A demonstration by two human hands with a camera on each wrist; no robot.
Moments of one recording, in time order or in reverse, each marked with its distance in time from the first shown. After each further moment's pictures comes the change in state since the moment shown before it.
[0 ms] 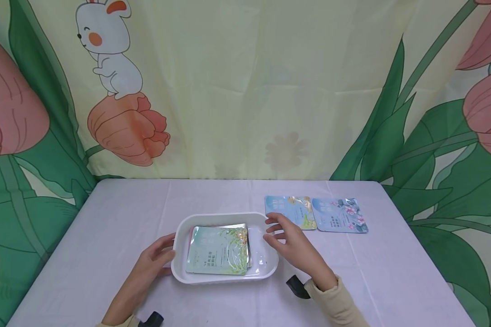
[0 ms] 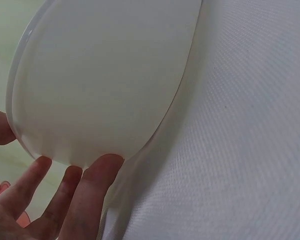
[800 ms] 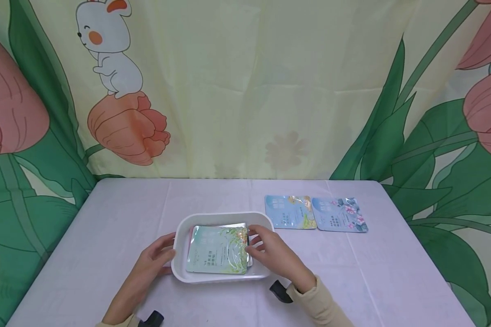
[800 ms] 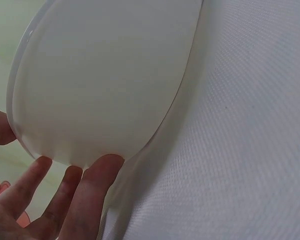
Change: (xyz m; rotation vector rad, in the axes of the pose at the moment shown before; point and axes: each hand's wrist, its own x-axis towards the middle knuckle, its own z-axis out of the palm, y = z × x) left_hand 0.000 0.002 0.000 0.006 0.004 -0.005; right_hand 0.006 -0.006 0.036 0.002 -0.155 -0.096
